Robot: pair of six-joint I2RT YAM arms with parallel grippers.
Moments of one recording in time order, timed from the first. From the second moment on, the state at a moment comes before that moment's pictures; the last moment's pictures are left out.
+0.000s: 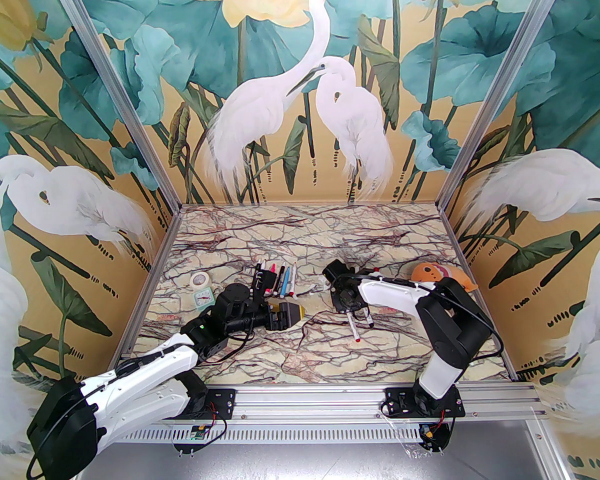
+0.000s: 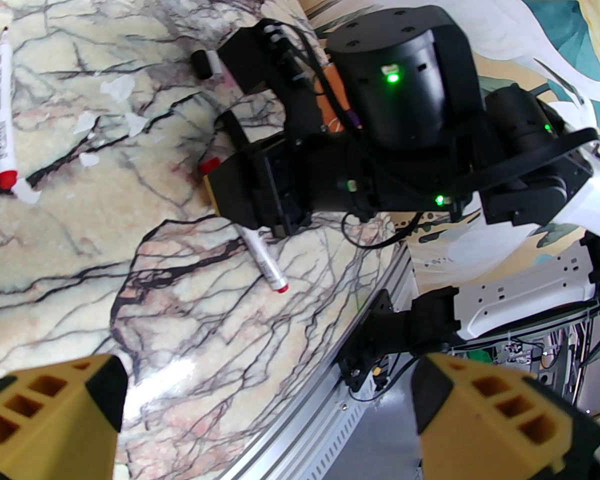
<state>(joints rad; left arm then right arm) -0.71 0.98 0.45 0.09 0.42 -0.80 0.68 1.72 0.98 -0.60 0.18 0.45</state>
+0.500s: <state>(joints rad) -0.80 1.17 0.45 0.33 0.44 -0.88 0.68 1.34 0.98 -0.56 0.03 0.53</state>
